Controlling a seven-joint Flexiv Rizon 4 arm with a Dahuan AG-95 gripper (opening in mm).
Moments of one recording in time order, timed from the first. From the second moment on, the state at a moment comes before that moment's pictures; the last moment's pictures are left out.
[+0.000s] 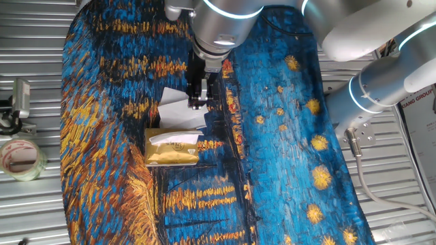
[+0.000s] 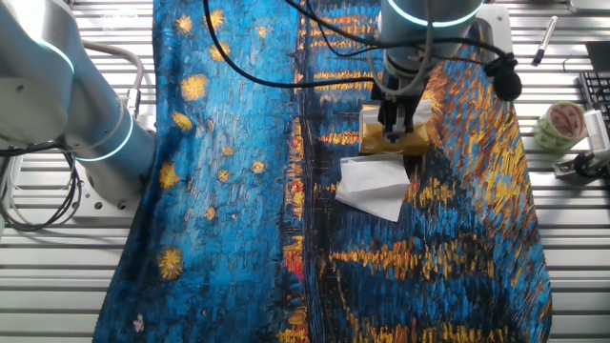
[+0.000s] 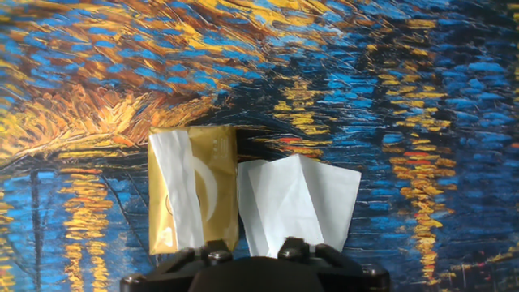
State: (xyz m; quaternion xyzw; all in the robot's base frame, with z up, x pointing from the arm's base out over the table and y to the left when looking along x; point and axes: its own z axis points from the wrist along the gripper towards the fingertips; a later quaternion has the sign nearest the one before) arm 0.498 0.001 0.172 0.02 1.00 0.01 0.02
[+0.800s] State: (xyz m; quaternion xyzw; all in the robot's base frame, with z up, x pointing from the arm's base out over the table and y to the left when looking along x) arm 0.497 0.001 0.173 0.03 1.00 -0.01 0.02
